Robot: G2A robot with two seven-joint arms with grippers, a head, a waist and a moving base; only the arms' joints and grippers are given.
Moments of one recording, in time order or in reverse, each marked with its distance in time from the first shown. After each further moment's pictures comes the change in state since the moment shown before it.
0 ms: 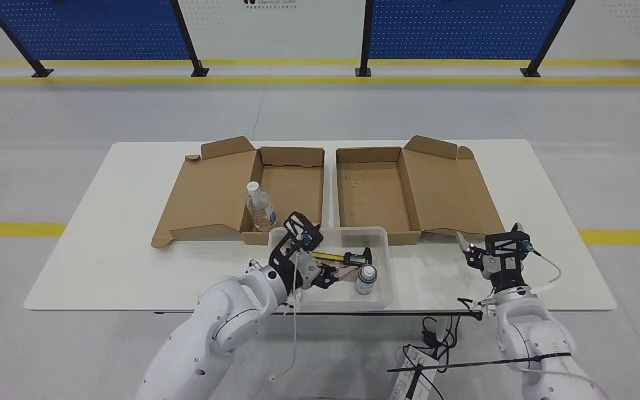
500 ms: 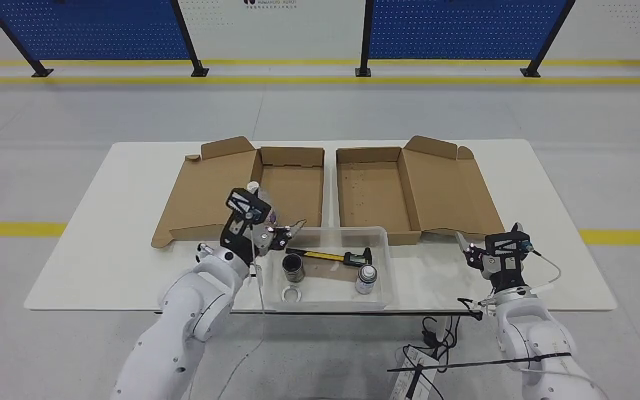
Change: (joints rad) left arm 0.071 0.022 -0.191 -0.078 0.214 0.121 0.136; right arm 0.000 0.000 0.000 0.000 0.000 0.000 0.000
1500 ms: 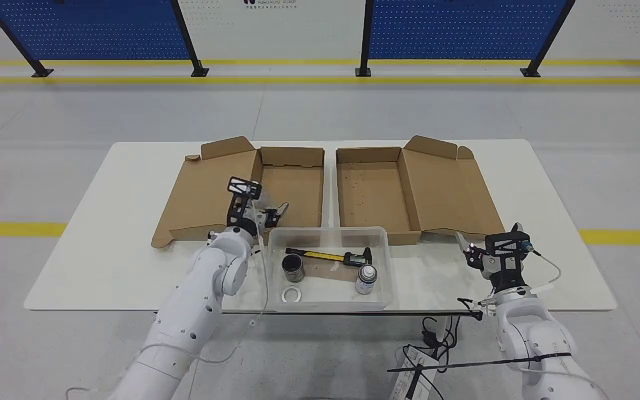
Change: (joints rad) left arm -0.310 -0.046 0.137 0.602 -0.069 0.236 0.129; right arm 0.000 0.000 0.000 0.000 0.000 0.000 0.000
